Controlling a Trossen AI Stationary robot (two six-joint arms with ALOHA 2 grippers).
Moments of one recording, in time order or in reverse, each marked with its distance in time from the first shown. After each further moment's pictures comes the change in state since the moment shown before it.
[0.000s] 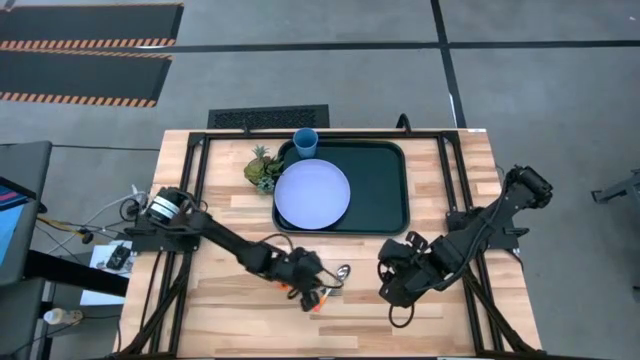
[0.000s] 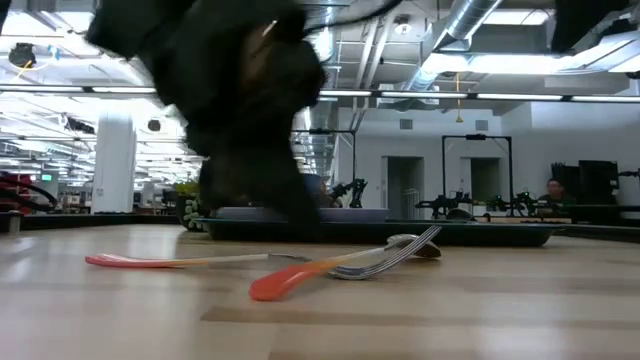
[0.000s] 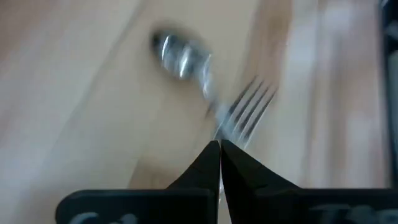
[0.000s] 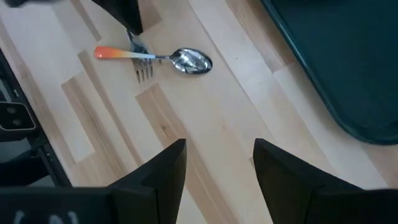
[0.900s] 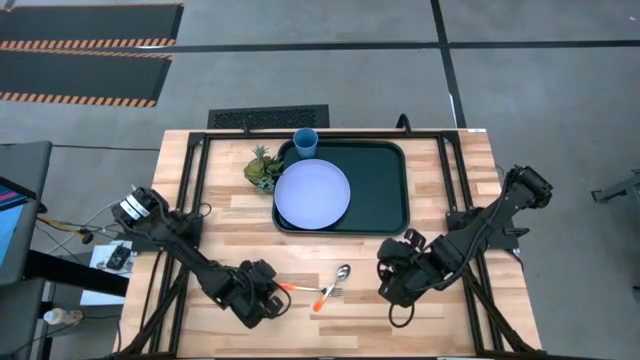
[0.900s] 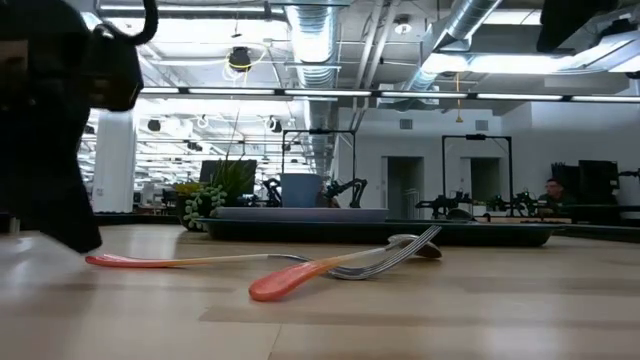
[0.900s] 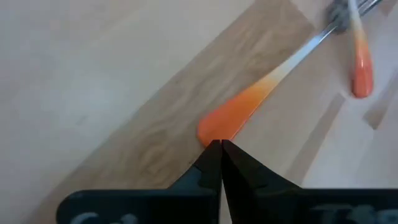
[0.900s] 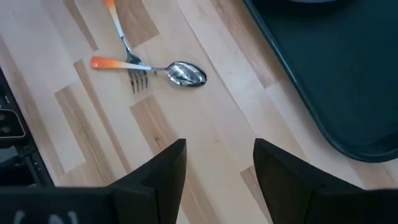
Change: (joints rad) left arm -0.326 -0.155 -0.210 -0.320 -0.323 -0.699; right arm -0.004 0.000 0.001 0.001 0.052 -0.049
